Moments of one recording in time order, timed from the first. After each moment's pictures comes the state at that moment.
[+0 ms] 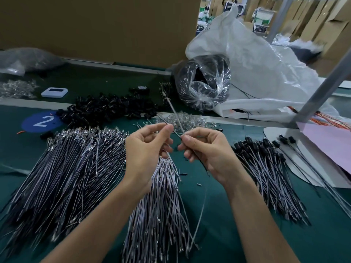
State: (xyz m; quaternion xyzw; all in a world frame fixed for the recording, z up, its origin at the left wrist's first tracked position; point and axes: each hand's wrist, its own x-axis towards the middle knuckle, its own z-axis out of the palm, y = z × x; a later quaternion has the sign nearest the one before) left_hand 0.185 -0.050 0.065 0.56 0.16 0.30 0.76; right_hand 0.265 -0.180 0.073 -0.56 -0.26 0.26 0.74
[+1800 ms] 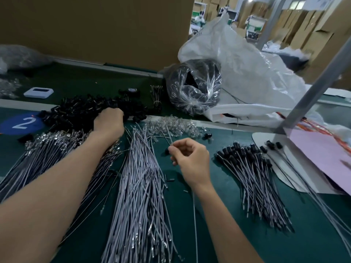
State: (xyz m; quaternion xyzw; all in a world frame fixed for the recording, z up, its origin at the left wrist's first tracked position) left_hand 0.281 0.080 0.044 0.95 0.27 0.10 0.10; right_hand 0.275 -0.164 0.031 -0.77 -0.20 0.01 0.61
